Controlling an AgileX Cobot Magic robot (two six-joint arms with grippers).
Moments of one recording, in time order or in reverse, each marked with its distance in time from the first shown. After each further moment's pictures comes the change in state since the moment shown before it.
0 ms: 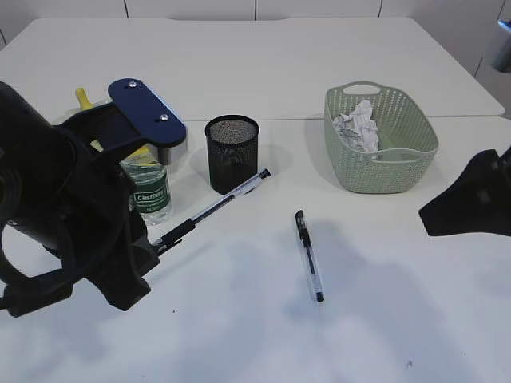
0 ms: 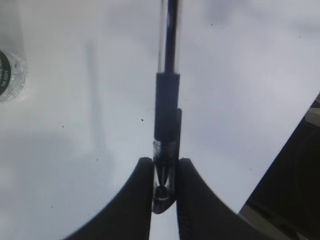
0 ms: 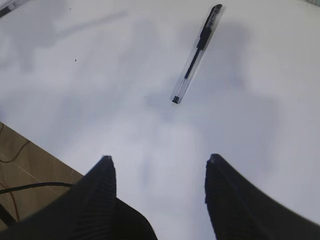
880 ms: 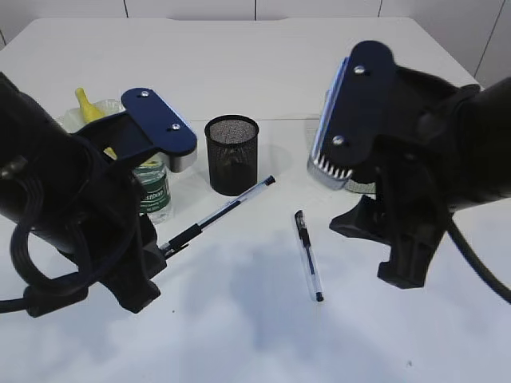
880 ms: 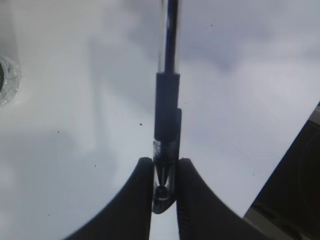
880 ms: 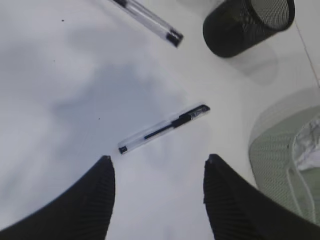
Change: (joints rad) left arm 0.000 0.030 0.000 -0.002 -0.028 0.007; right arm 0.478 0.129 -0.048 -0.577 -0.272 -0.115
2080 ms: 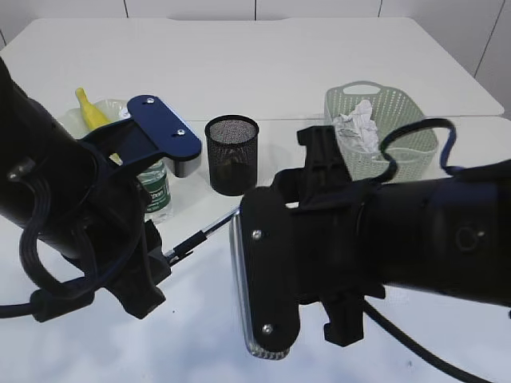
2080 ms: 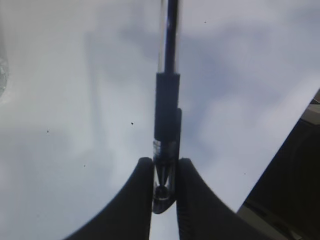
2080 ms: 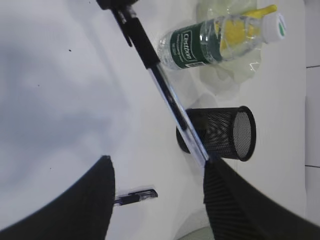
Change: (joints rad) left arm 0.000 0.014 0.000 -0.037 0.000 0.018; right arm 0.237 0.091 0.160 -0.751 -0.368 0.320
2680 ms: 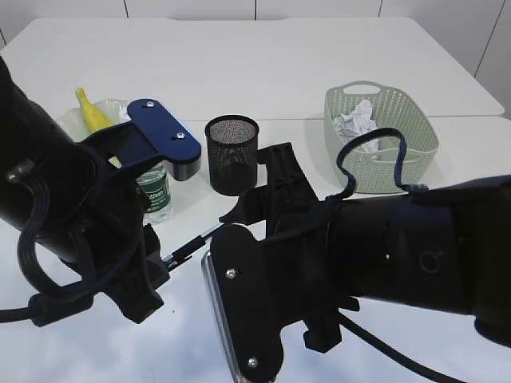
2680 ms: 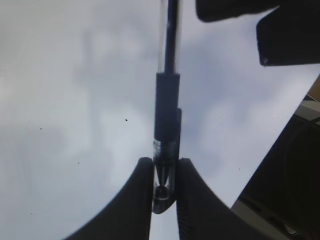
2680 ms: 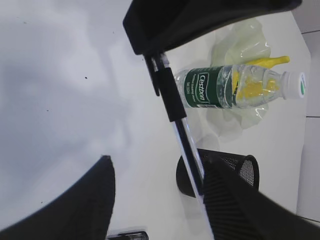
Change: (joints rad) left arm 0.000 0.000 0.000 -0.018 0.014 0.010; right arm 0.000 0.078 0.000 -0.135 -0.134 0.012
